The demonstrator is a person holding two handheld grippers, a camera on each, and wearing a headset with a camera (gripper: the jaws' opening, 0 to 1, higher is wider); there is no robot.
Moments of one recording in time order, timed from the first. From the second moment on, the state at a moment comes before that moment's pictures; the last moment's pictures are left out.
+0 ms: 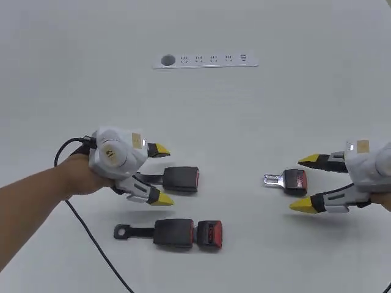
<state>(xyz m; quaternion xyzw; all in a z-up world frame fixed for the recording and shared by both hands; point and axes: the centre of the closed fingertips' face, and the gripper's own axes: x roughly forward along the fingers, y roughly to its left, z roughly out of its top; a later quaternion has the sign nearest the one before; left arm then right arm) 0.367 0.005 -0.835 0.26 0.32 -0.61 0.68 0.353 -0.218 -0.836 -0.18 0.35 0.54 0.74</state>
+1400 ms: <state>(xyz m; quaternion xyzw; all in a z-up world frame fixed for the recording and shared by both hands) 0.371 -0.003 -0.845 0.28 0.31 -0.64 0.65 0.364 -0.218 -0.845 -0.17 0.30 0.56 0.75</state>
